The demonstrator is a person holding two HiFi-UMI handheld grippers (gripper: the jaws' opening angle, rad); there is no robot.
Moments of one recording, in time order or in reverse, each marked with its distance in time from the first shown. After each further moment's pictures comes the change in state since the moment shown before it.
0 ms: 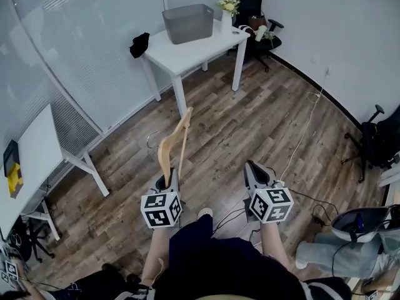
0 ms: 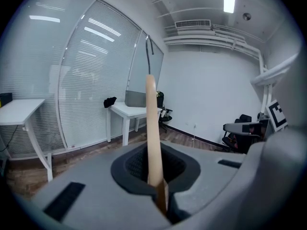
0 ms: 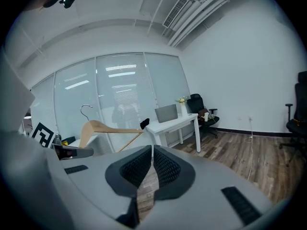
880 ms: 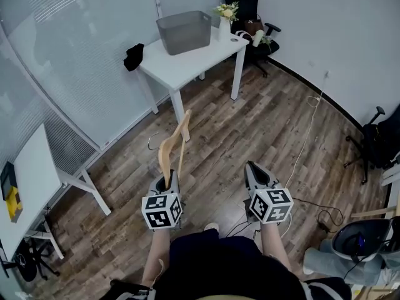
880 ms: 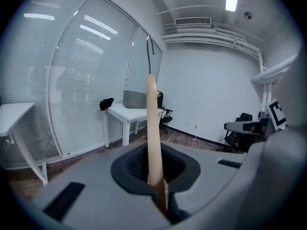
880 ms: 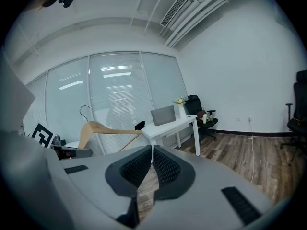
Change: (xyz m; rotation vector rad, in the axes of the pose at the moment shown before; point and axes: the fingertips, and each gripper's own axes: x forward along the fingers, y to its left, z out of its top) left arm 0.089 0.051 0.041 0.031 0.006 -0.029; right arm 0.096 -0.014 0.023 0.016 -0.026 -0.048
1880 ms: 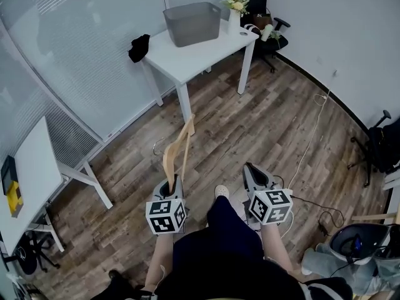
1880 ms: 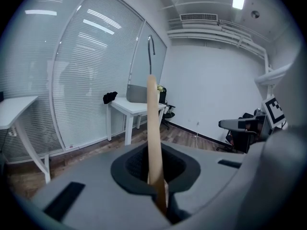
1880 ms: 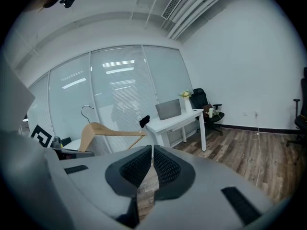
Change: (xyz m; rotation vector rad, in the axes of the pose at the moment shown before) left arm 0.006 0.016 -0.023 -0.038 0.055 0.020; right arm 0.036 0.017 -0.019 0.008 0.066 0.059
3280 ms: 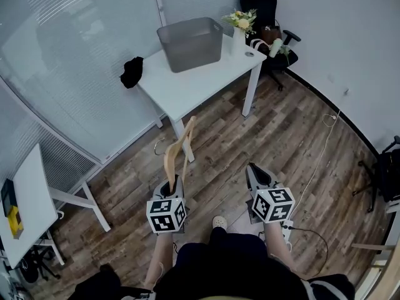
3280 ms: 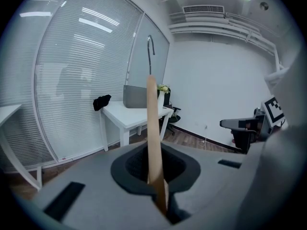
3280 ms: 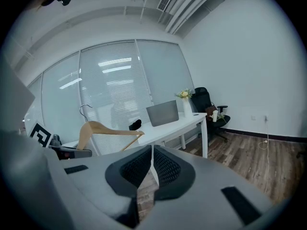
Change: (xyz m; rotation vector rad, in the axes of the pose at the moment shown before) left arm 0.206 0.005 0.118 0.008 0.001 0.044; right arm 0.181 -0.134 0.104 -0.011 0.013 0.030
